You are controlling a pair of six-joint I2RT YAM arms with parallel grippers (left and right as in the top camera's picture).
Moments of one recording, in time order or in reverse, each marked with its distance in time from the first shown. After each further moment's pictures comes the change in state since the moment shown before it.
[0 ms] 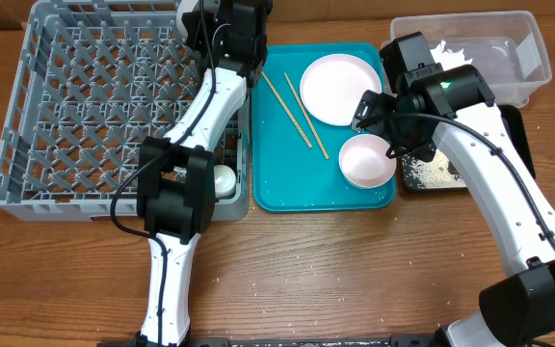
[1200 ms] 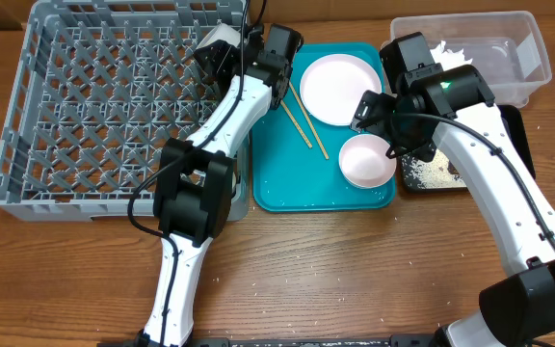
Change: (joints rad) left arm -0.097 0.023 0.014 -0.567 -0.048 -0.084; right arm 0.000 0.000 0.000 0.000 0.000 0.000
